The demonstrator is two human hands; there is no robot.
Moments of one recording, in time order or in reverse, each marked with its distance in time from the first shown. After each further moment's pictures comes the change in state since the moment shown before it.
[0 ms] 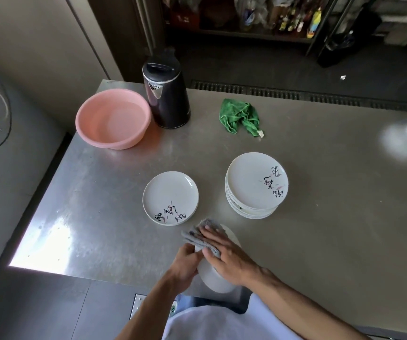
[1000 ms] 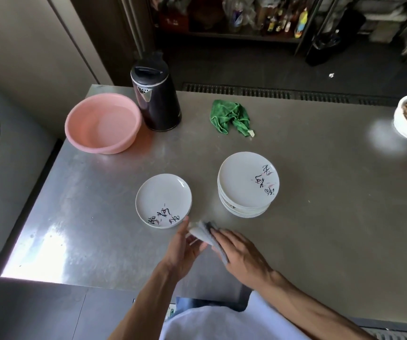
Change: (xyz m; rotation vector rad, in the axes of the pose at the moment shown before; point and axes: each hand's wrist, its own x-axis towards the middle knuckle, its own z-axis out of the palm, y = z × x) left_hand 0.024 0.030 0.008 -0.406 0.075 -0.065; right_hand -0.025 0.010 -0.021 -0.403 0.389 -0.215
